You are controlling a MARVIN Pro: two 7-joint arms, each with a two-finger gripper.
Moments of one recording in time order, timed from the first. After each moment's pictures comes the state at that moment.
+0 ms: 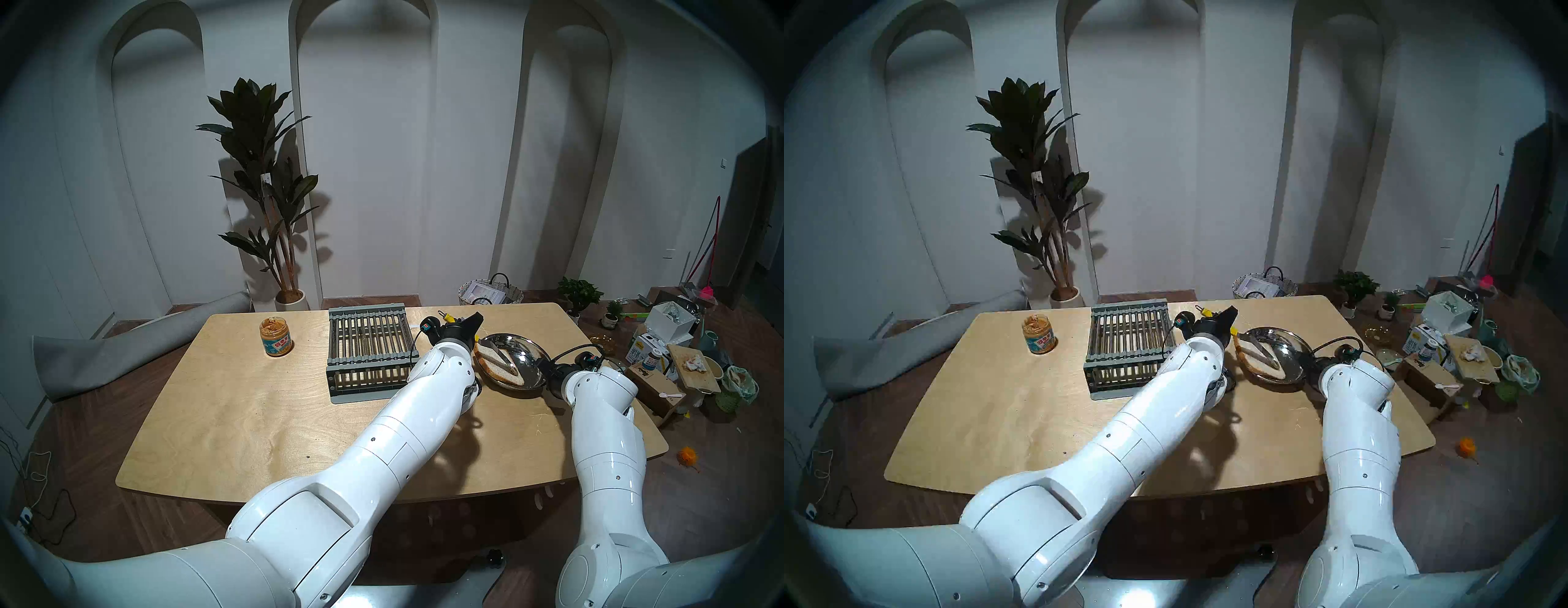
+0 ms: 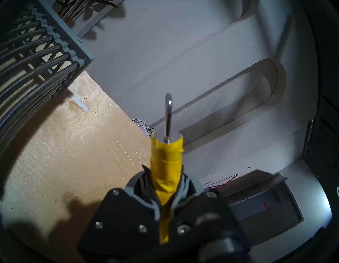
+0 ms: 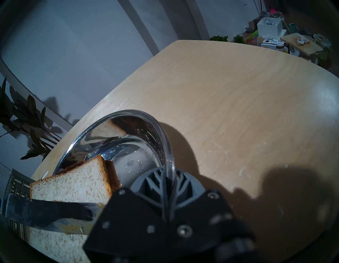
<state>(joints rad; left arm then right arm) 0.98 -1.83 -0.99 -0.84 -1.16 -0.17 0.22 -1.27 -1.52 2.01 -1.28 0.43 0.68 -0.05</state>
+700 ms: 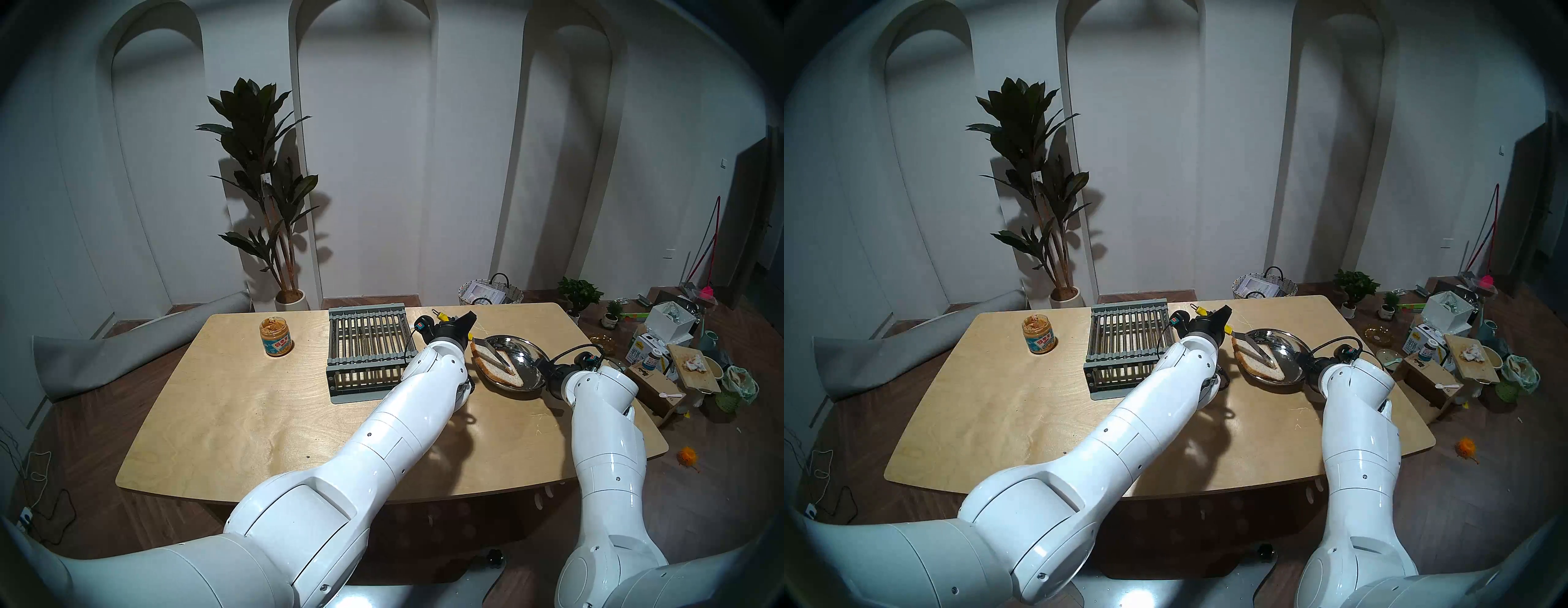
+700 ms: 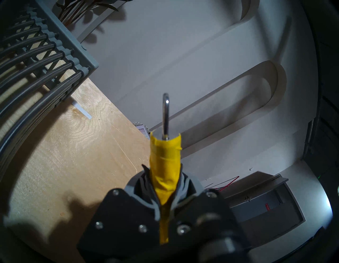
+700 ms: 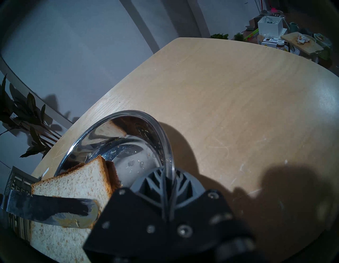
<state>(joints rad) 0.97 -1.82 -1.01 -0.82 -1.15 -0.17 0.23 -1.28 -1.53 2.01 -1.30 0.43 0.70 -0.06</state>
